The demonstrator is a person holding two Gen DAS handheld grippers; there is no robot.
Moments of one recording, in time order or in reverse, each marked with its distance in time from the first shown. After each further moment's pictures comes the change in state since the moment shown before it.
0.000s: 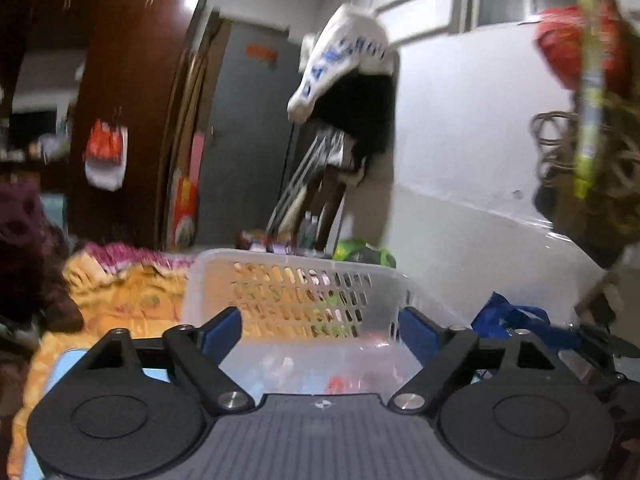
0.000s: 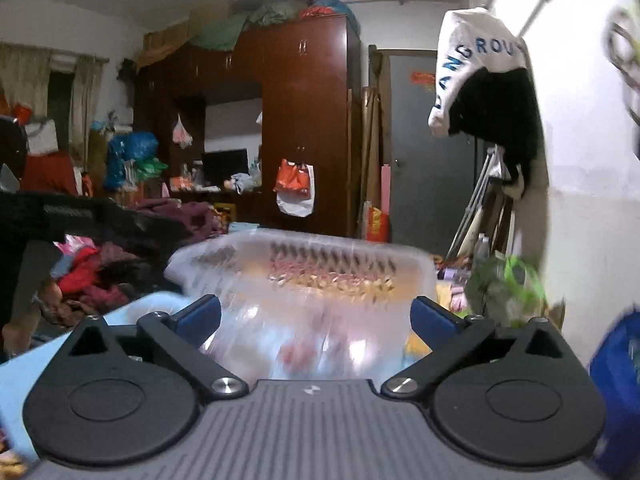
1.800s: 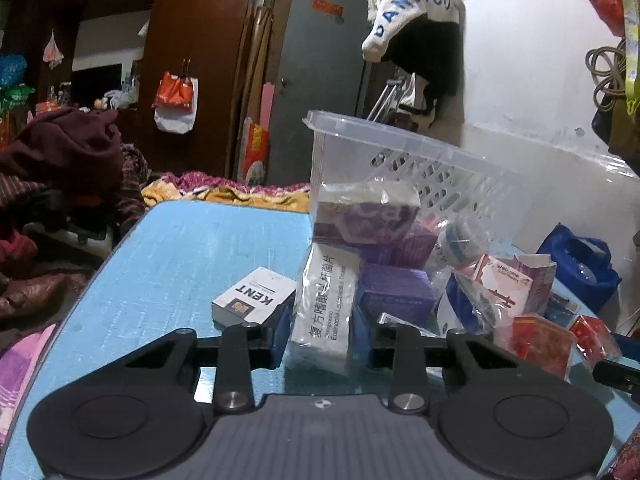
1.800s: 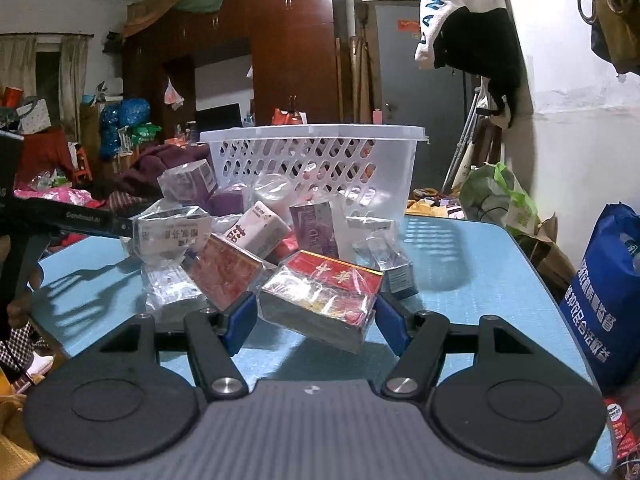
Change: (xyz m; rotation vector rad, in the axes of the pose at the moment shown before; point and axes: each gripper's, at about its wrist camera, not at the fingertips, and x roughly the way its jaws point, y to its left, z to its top) left arm -0.033 0.043 -0.109 -0.055 0.143 0.202; right arm -0.045 0.022 -0.090 0.046 0.145 -0.024
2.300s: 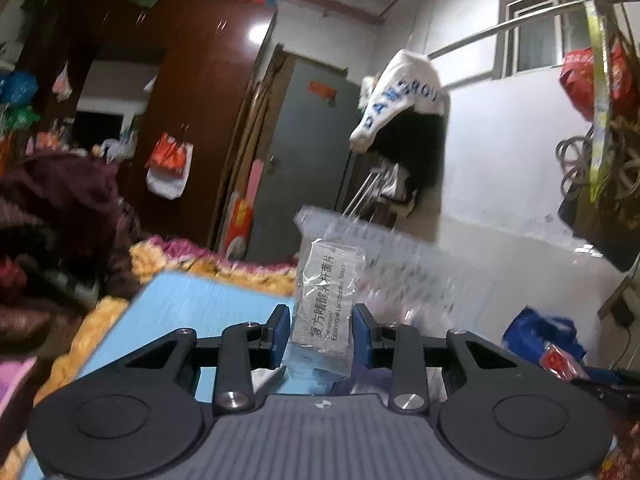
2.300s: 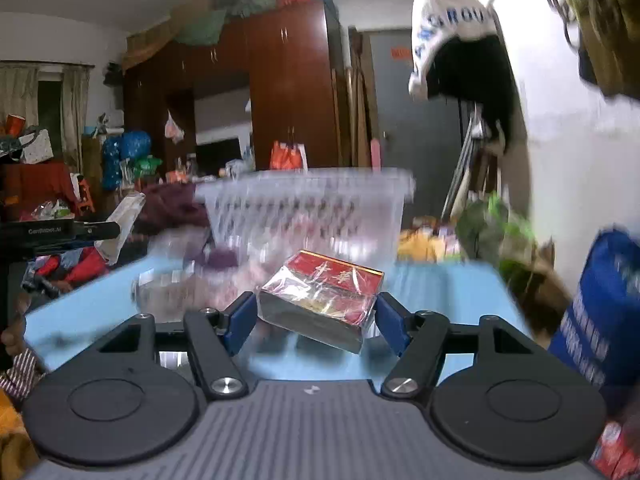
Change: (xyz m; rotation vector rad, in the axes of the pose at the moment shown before) left arm -0.045 0.008 0.014 -0.071 -0.267 -0.092; right arm -0.012 -0.012 0.038 0.011 -0.110 0.008
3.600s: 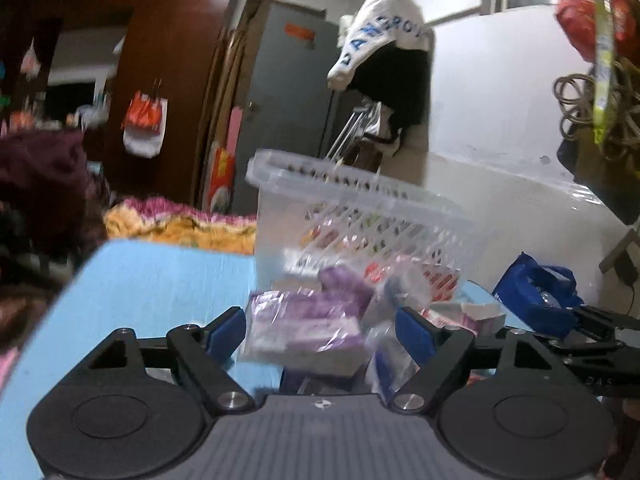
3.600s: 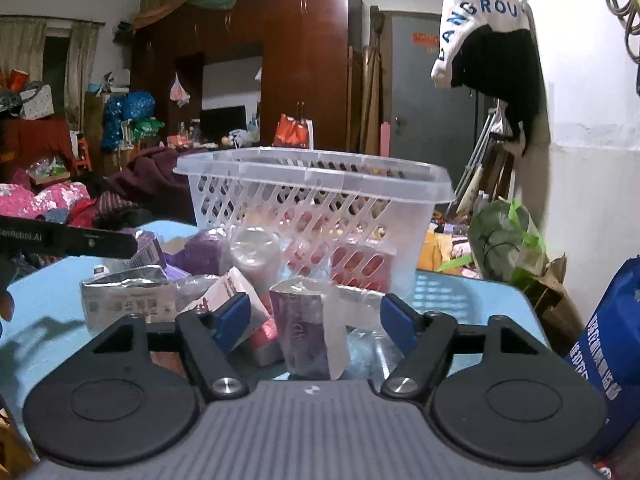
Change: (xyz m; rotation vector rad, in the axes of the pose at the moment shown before) left arm 0.065 -0.027 -0.007 0.034 0.211 -0.023; right arm 0.085 0.013 0.018 -0.097 0.101 -0.010
